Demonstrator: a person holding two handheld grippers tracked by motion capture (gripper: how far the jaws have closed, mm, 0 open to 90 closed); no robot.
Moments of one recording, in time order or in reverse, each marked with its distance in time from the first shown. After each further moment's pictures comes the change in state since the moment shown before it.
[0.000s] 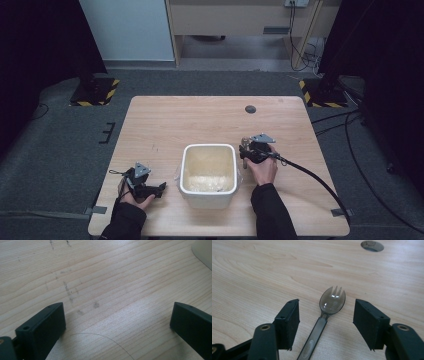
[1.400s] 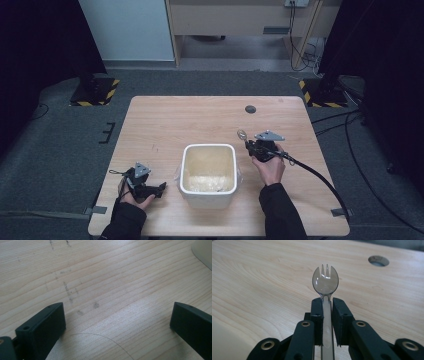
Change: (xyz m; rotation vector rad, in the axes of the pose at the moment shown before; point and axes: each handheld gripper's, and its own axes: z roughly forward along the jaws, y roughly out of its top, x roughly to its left) left arm 0.000 0.000 0.000 0.000 0.000 0.000; right arm -0.007 0.021 -0.043 -0.049 0.120 -0.026
